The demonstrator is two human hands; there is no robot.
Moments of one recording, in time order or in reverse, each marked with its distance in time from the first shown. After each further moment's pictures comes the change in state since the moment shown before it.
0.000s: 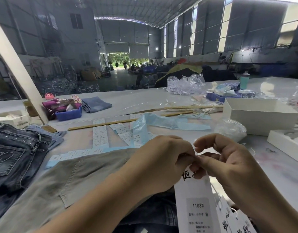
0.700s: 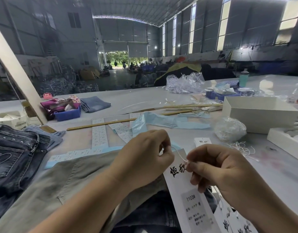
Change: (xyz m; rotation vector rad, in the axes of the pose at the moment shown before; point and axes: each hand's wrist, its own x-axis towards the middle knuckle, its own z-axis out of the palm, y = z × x) left_hand -0.008 -0.027 0.000 0.056 0.130 -0.114; right_hand 0.001 0.007 0.004 0.014 -0.080 0.091
